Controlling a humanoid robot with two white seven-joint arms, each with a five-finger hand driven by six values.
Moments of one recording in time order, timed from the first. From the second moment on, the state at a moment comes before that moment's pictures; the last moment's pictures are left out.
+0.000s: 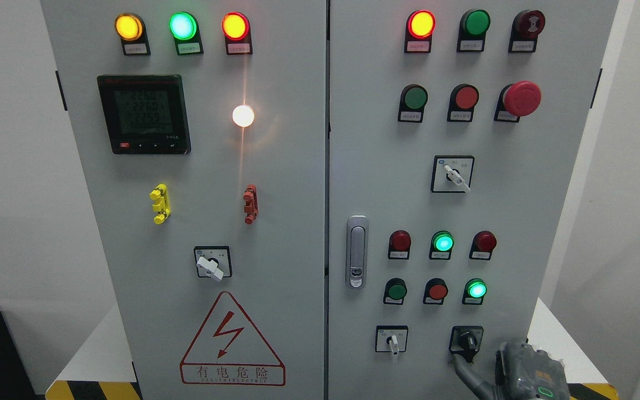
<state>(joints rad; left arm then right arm) 0.08 -0.09 -0.10 -0.09 0.08 -0.06 0.03 -0.26 0.08 -0.11 -1.71 1.44 0.28 0.34</state>
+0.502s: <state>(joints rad) 0.08 -0.09 -0.10 -0.09 0.08 -0.06 0.03 -0.27 0.08 -0.13 -1.71 1.44 0.27 0.35</state>
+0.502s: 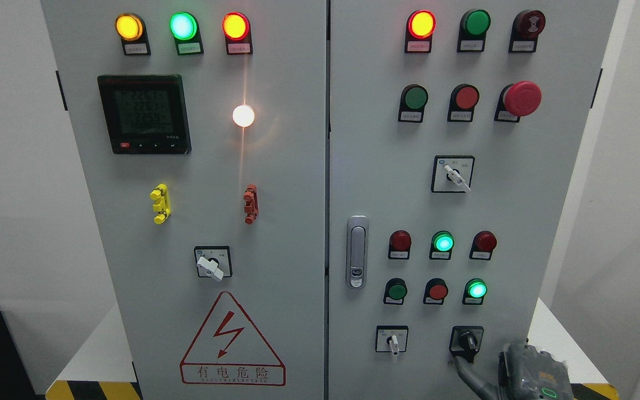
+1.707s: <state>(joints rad) 0.08 -0.09 -0.10 -0.09 0.08 -0.06 0.03 -0.28 0.08 -0.17 -1.70 1.42 0.26 0.35</state>
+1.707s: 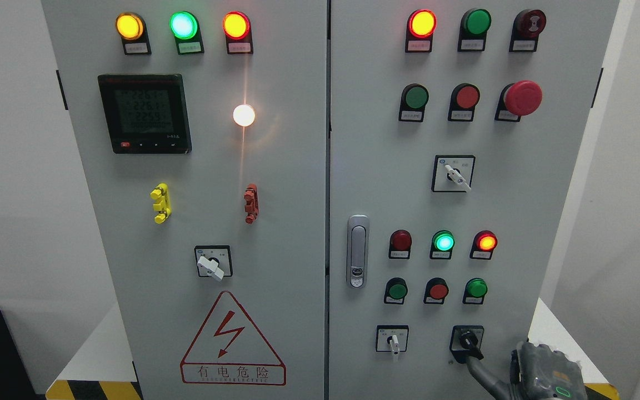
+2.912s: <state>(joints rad) 0.08 -0.09 -0.10 -0.09 0.08 -0.06 0.03 -0.27 0.08 -0.14 -1.72 1.40 0.24 0.33</state>
